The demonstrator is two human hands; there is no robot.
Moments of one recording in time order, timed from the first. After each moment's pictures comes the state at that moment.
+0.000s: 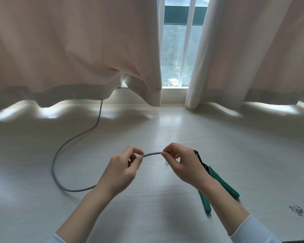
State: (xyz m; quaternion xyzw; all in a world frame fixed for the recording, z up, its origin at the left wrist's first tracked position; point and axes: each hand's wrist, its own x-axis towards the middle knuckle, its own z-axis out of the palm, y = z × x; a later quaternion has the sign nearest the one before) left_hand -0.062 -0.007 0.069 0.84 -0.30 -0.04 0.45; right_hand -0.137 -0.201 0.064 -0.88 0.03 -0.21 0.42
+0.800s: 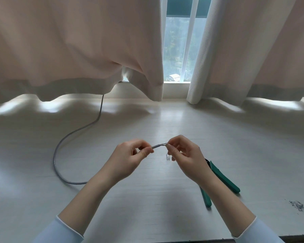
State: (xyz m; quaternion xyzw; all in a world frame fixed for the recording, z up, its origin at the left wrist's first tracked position) left_hand -0.058 -0.017 0.091 0.82 -0.33 -0.11 0.46; right_hand -0.149 -0.194 0.075 -0.79 0.07 -0.20 0.57
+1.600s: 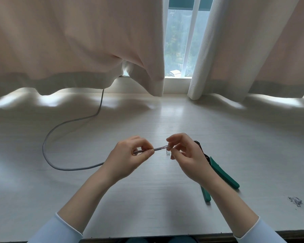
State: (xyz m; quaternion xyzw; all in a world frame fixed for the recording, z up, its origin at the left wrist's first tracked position) left_hand -0.063 -0.013 0.084 0.82 -0.36 -0.08 0.44; right_hand -0.158 -0.193 0.067 -0.79 0.07 -0.17 0.59
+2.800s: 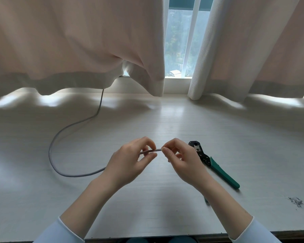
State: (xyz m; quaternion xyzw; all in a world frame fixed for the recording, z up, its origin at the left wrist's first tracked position) left_hand -0.075 -0.014 0.080 0.84 -0.39 -0.01 0.37; right_hand -0.156 -0.181 0.067 -0.84 0.06 -0.18 0.51
